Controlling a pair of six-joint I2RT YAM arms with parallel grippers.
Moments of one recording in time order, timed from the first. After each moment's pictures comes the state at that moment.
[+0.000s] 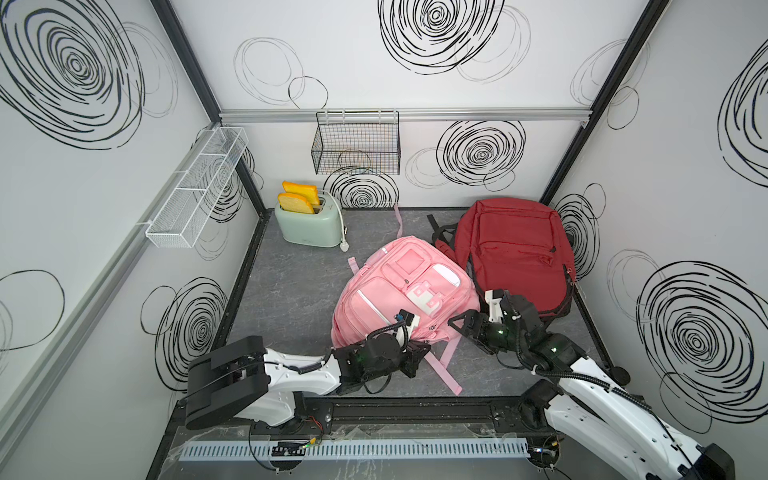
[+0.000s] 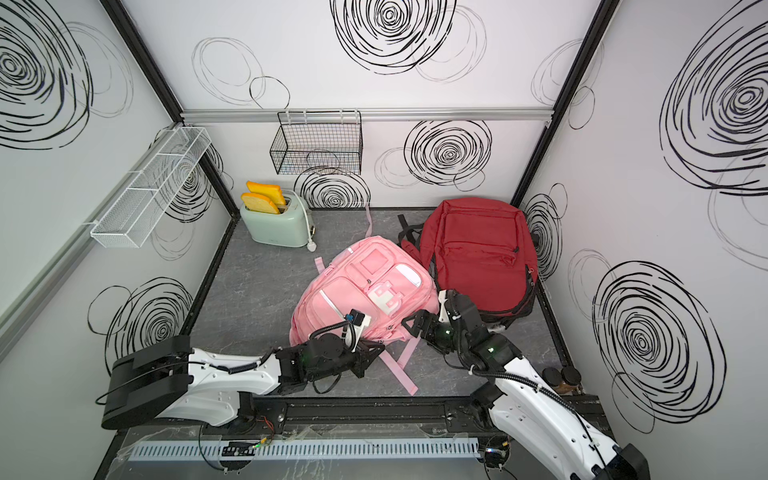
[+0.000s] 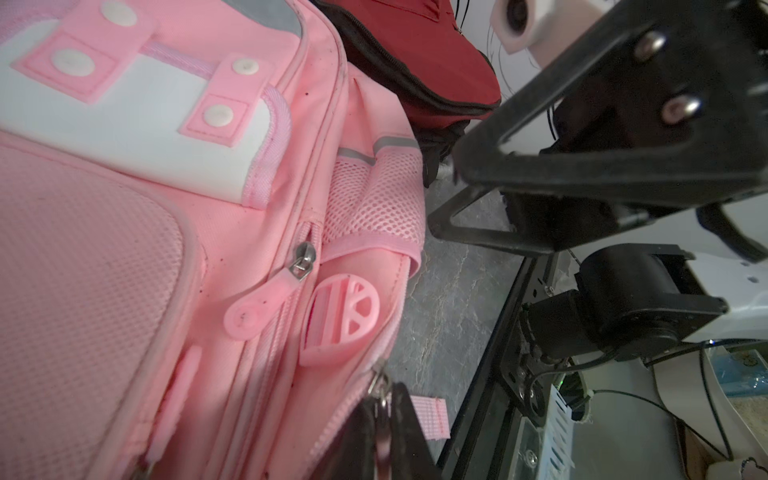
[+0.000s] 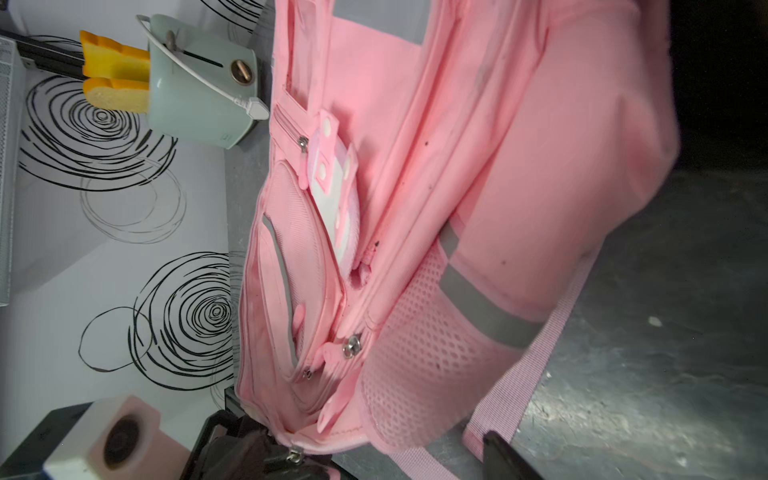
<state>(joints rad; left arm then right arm) -1.16 1.34 0.40 0.53 -0.06 -0.68 0.61 0.74 0.45 -0.45 -0.34 1.09</state>
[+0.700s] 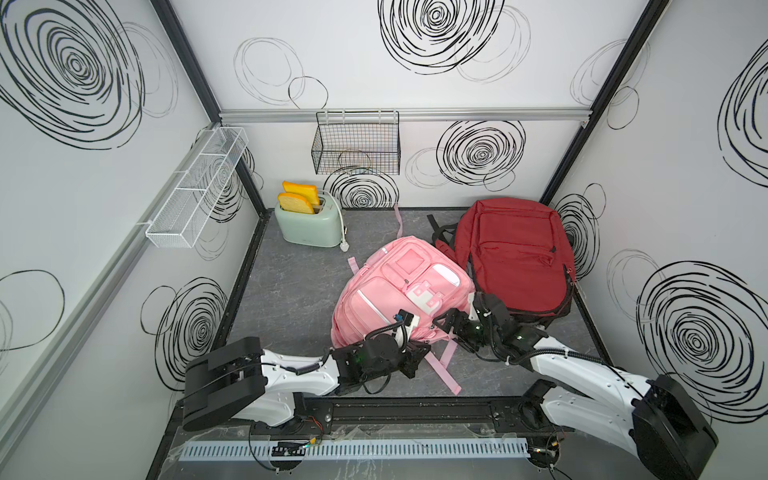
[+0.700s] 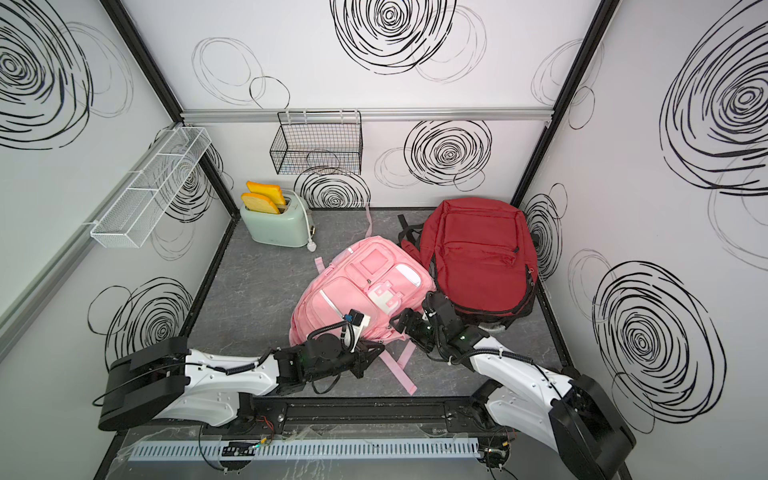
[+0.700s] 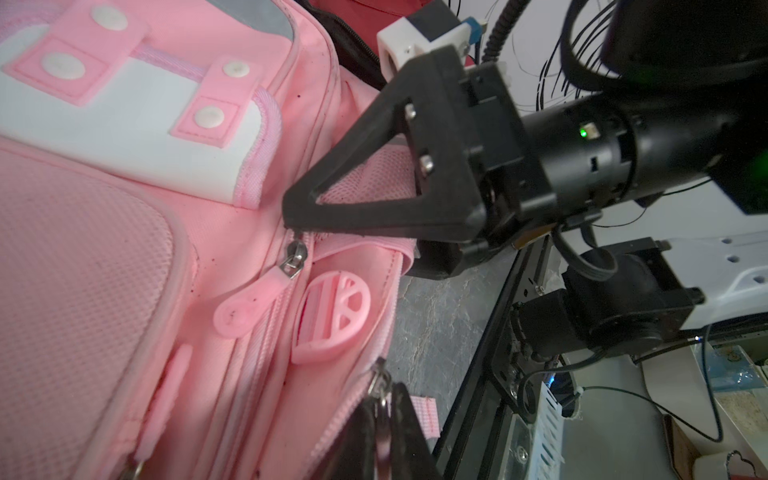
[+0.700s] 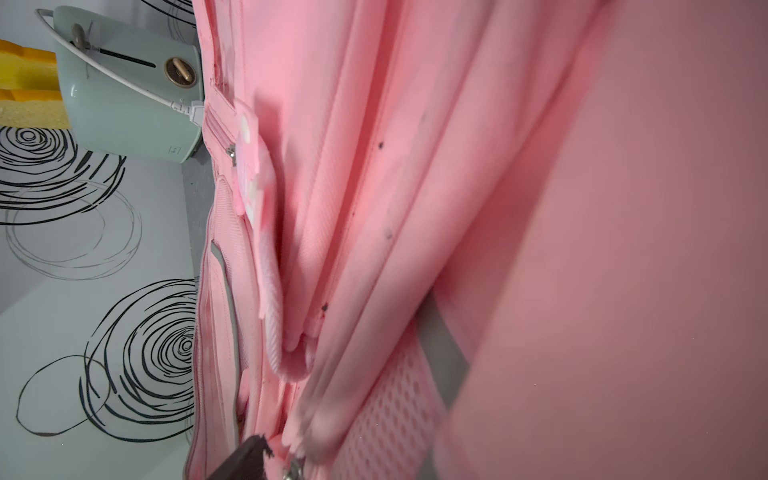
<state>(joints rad) -1.16 1.33 0.39 0.54 -0.04 -0.68 0.68 1.10 0.41 -0.07 -0.26 1.18</state>
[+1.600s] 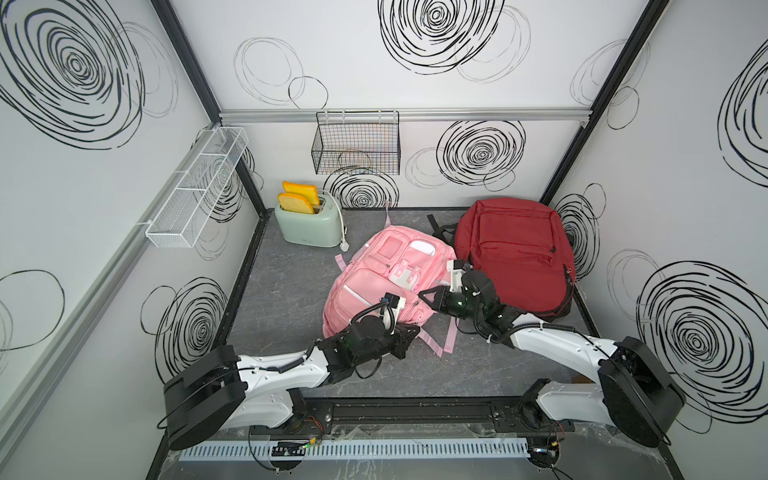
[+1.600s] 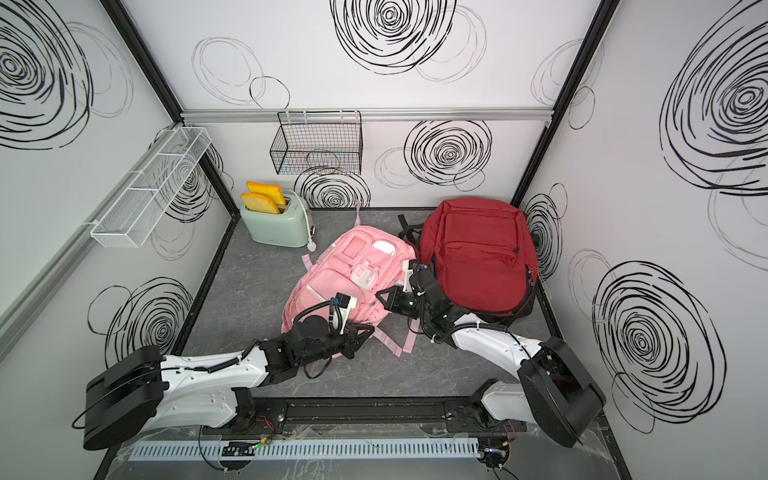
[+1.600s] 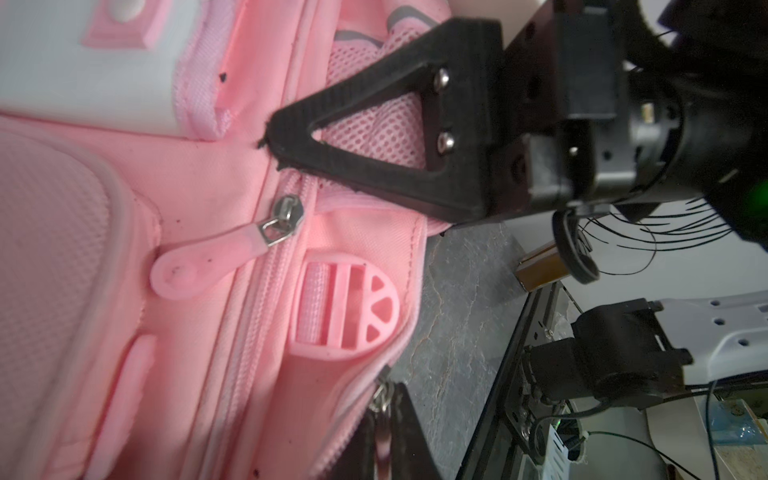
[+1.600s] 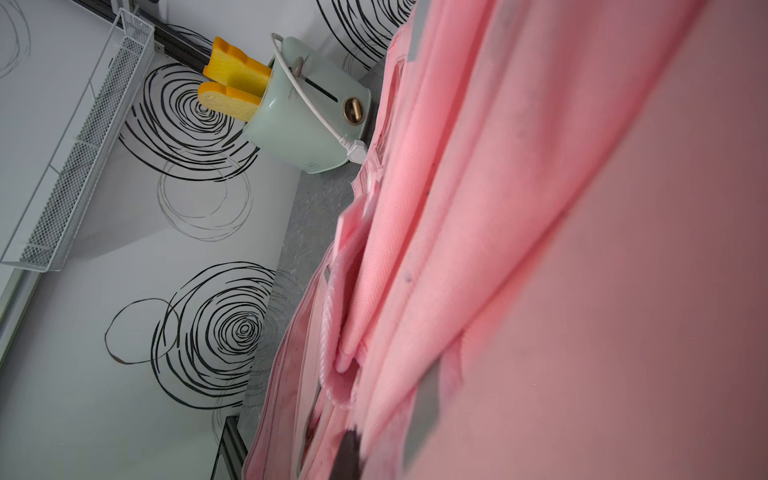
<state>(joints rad) -0.97 1.24 0.41 0.44 0.05 -0.66 0.67 1.29 0.63 0.20 -0.31 0.88</state>
